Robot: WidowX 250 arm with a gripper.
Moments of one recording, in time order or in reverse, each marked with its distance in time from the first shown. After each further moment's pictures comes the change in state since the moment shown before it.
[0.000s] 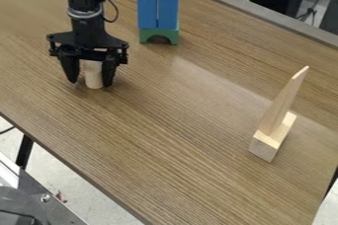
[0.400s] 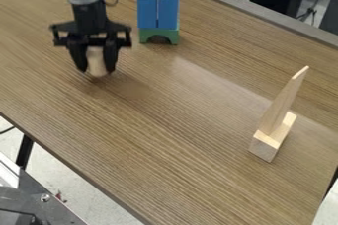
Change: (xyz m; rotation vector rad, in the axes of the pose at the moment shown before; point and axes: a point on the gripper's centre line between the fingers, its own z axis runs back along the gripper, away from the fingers) arm 0.016 -0.005 0.024 -0.093 -0.001 0.062
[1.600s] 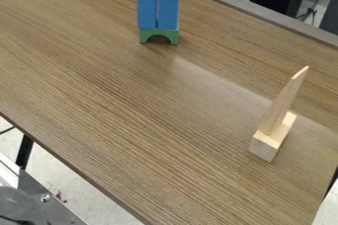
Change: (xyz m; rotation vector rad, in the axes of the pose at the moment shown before) arm 0.051 -0.065 0.093 -0.017 -0.150 -0.032
